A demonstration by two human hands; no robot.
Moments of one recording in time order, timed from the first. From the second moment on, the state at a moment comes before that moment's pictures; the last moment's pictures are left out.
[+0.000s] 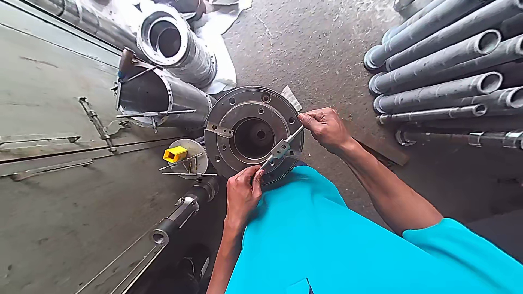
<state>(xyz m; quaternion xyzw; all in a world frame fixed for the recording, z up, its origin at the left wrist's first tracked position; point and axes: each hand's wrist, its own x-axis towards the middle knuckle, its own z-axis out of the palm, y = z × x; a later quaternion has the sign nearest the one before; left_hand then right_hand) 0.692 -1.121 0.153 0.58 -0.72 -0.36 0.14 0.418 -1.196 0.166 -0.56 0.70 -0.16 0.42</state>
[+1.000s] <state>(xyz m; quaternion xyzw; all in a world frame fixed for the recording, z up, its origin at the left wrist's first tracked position) 0.724 -1.143 0.122 0.45 -0.87 -0.07 0.21 0.396 -1.160 0.150 -0.76 0.58 -0.13 0.26</state>
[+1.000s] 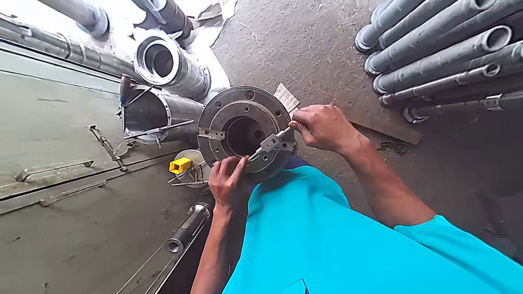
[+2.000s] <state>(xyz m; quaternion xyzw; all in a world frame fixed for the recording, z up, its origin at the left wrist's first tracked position) 0.643 -1.259 0.152 0.46 -0.59 -0.64 0.19 0.471 -1.081 0.162 -0.43 0.56 -0.21 0.68</state>
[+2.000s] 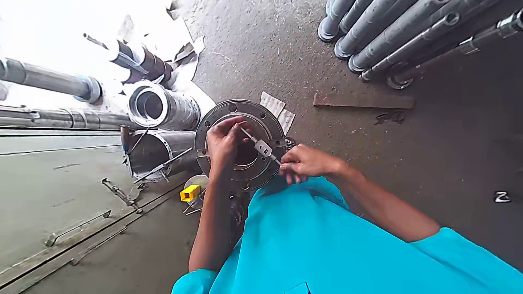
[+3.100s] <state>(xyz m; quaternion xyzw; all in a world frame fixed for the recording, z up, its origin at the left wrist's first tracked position) 0.627 -1.255 0.202 0.21 -0.90 -0.37 -0.03 0.555 -1.114 0.177 -0.35 0.47 -0.40 0.71</state>
